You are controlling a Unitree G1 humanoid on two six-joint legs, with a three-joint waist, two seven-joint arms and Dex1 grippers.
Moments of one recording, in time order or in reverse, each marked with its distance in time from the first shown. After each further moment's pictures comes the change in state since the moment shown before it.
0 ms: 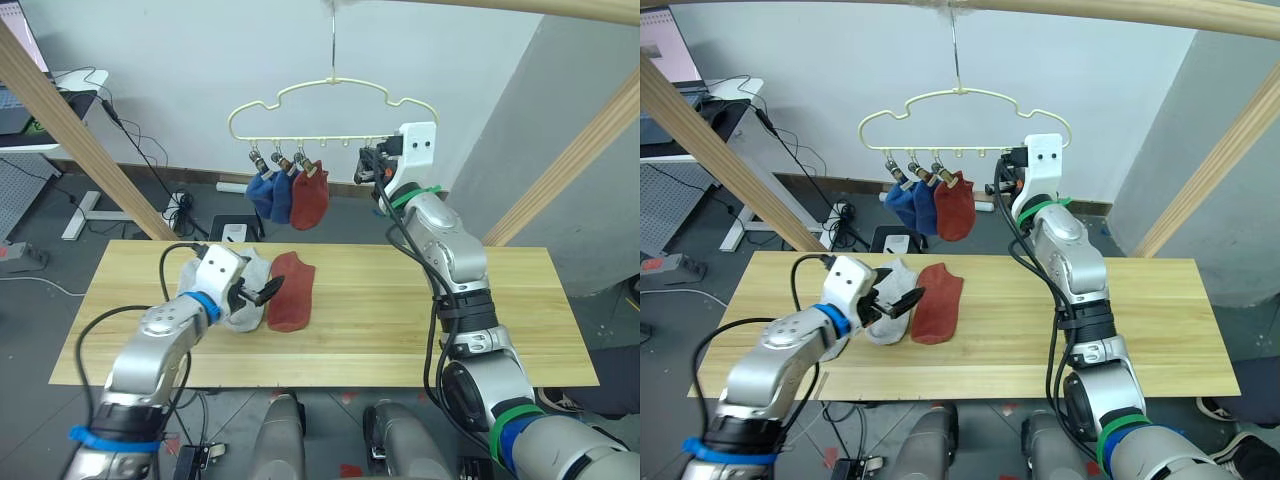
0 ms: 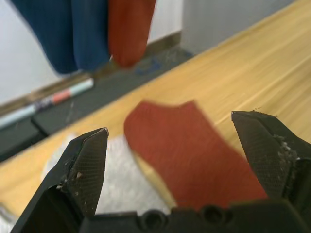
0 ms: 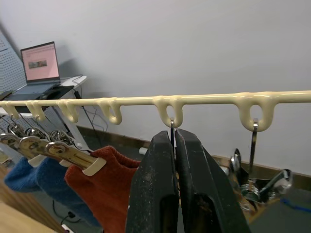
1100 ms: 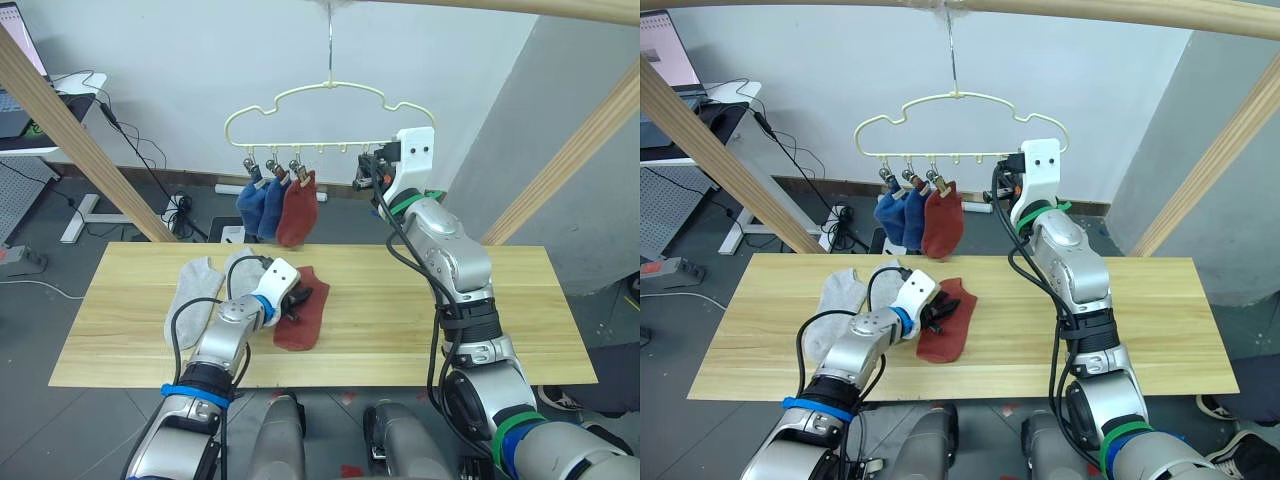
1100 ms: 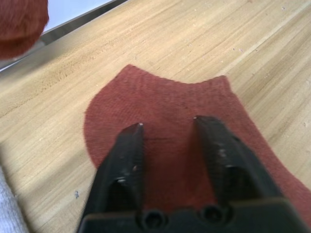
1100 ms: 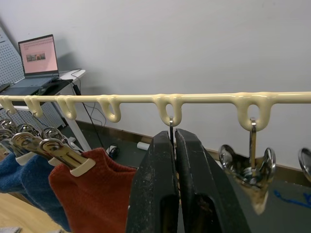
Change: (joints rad) left arm -0.177 -0.189 -0.123 0.446 0.220 -0.153 -0.084; right arm 0.031 -0.003 0.024 -0.078 0.004 0.062 -0.036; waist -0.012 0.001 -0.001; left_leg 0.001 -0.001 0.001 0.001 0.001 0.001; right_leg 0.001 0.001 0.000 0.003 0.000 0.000
